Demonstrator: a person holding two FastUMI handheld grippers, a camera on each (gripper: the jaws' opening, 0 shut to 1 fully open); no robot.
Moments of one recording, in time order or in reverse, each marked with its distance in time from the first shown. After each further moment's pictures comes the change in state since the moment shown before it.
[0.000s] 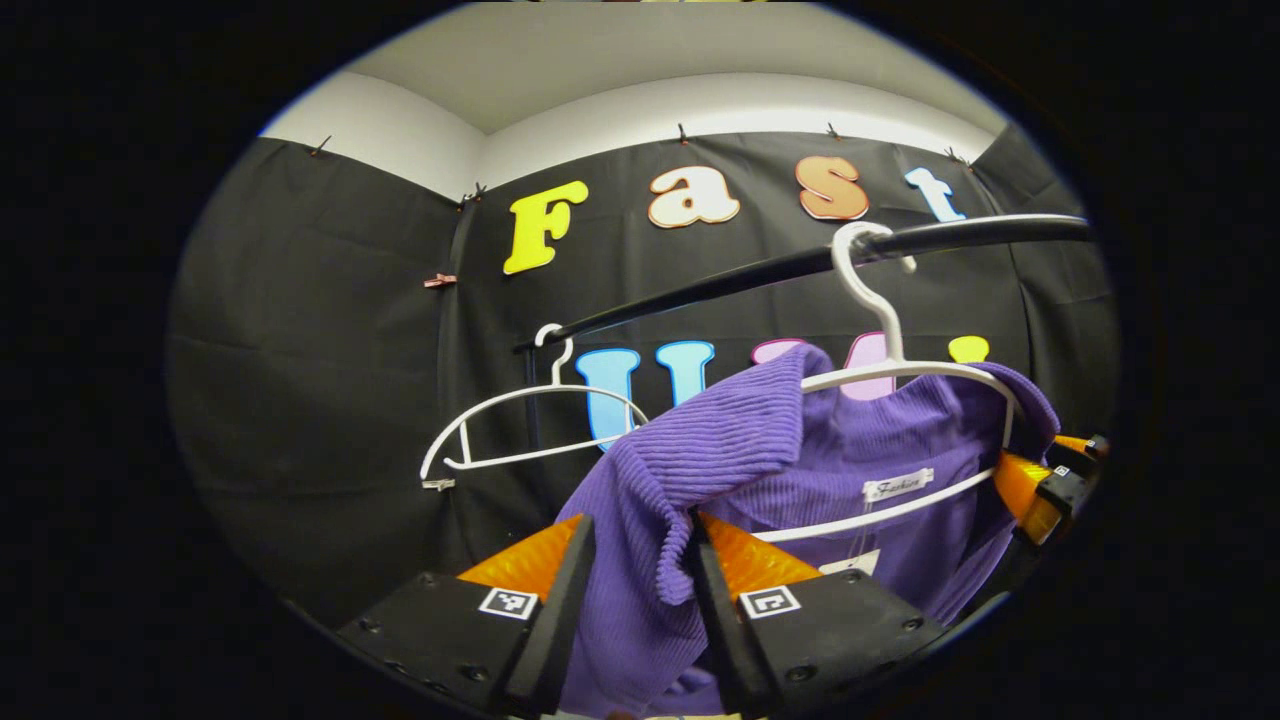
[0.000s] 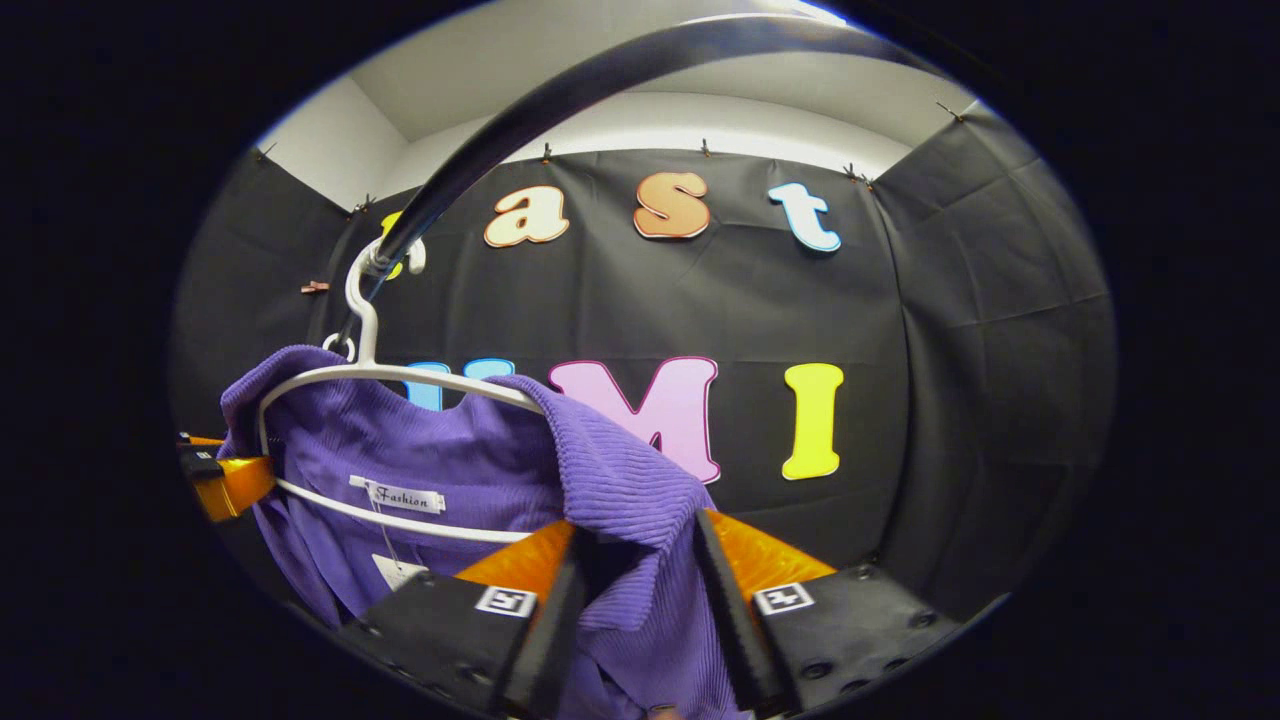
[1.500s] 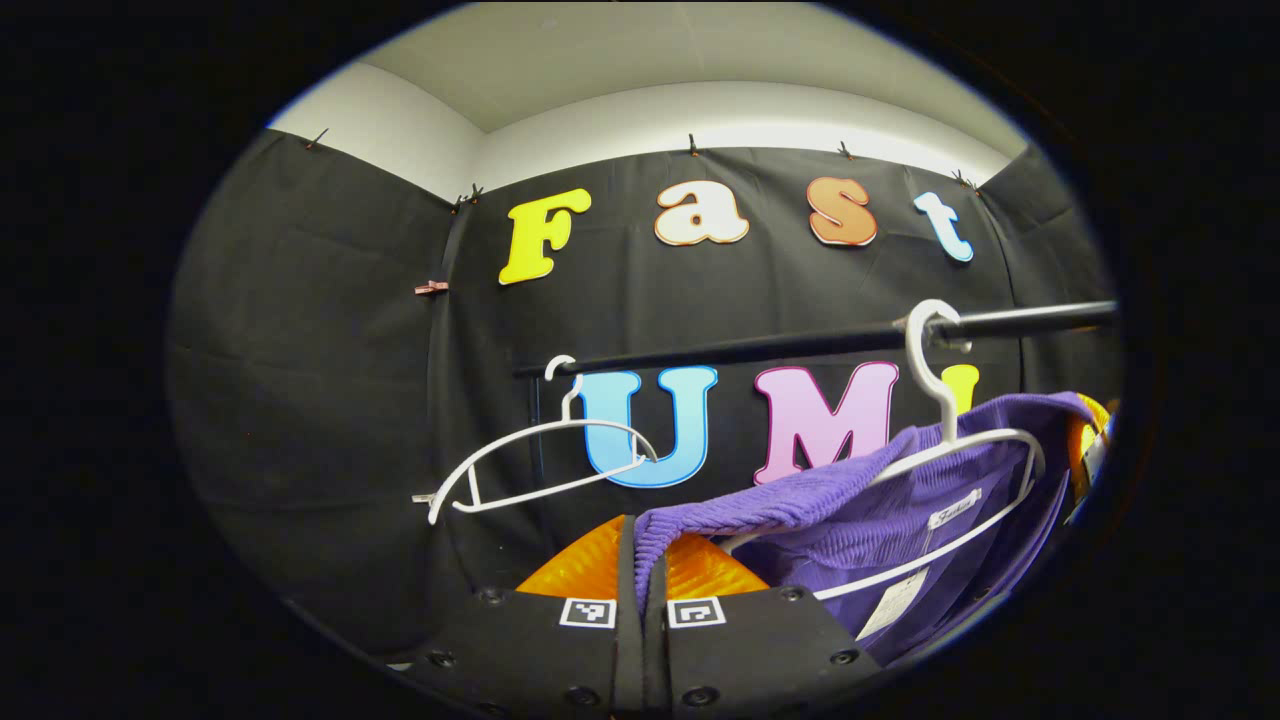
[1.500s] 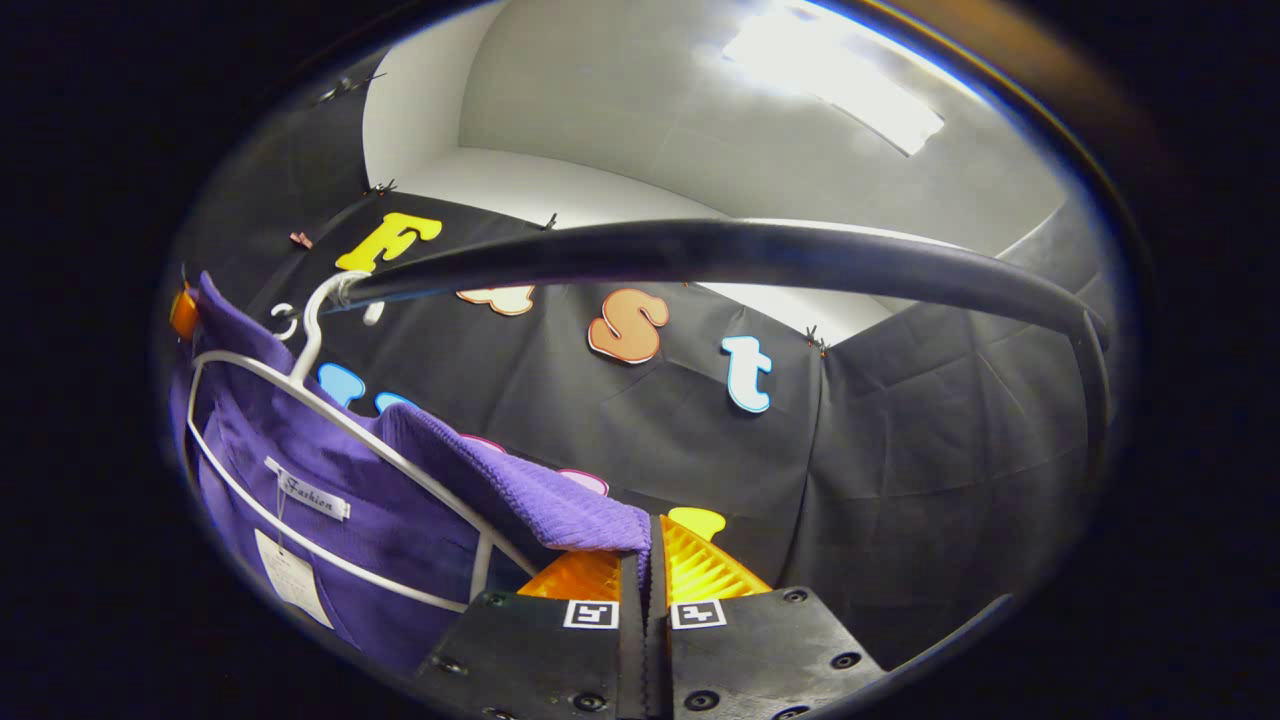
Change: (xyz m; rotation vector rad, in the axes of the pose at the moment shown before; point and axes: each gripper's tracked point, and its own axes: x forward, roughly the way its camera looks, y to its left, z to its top) left arm 0.013 0.024 0.067 -0.027 -0.055 -0.101; right arm -0.019 -0.062 0.090 -0.353 -0.349 -0.230
